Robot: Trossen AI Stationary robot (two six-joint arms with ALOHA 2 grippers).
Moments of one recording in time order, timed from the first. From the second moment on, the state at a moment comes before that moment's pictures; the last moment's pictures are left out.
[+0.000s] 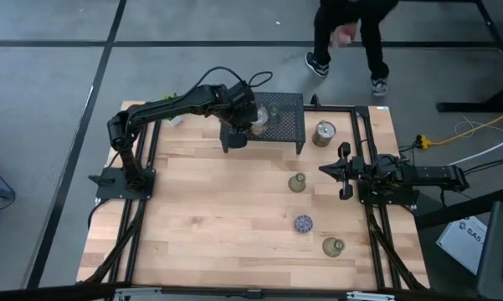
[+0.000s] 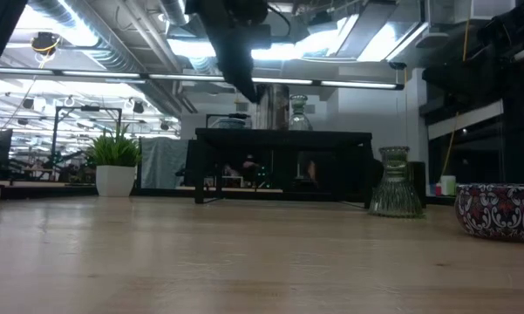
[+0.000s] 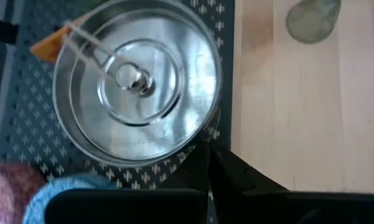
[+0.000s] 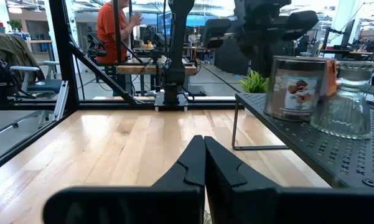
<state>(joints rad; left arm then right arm) 0.41 1.79 1.71 -0.94 0.05 0.34 0.05 0.00 0.01 0.03 0.09 -0.01</state>
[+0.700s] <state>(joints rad) 0.40 1.78 1.71 -0.82 0.09 0.31 0.05 0.00 0.01 0.03 0.09 -0.01</state>
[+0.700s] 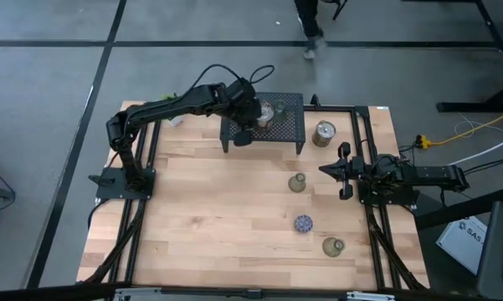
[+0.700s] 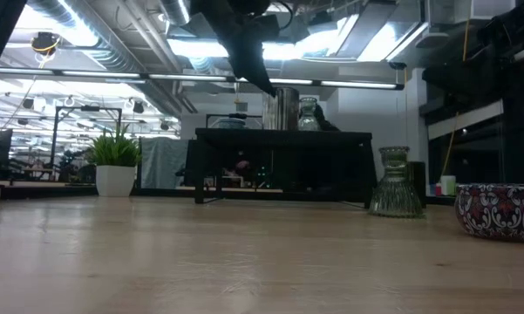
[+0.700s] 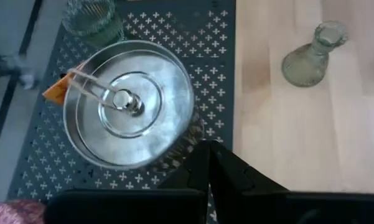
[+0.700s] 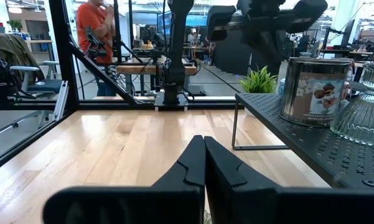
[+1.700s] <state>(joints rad) 0.22 1.55 1.44 -0.90 0.25 0.27 0.05 0.00 0.01 0.03 0.09 -0.01</state>
